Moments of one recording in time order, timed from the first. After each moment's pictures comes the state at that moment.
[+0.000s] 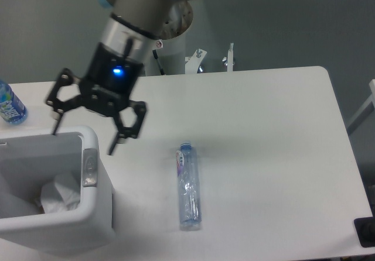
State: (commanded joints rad) arm 2.39 -1.75 -1.45 -0.85 0.95 0.10
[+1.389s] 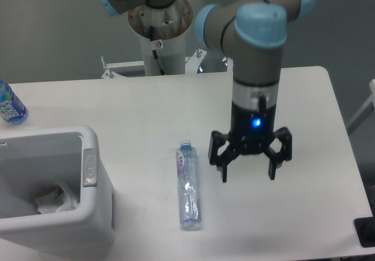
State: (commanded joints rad) arm 2.47 -2.00 -1.42 -0.86 1.33 0.40
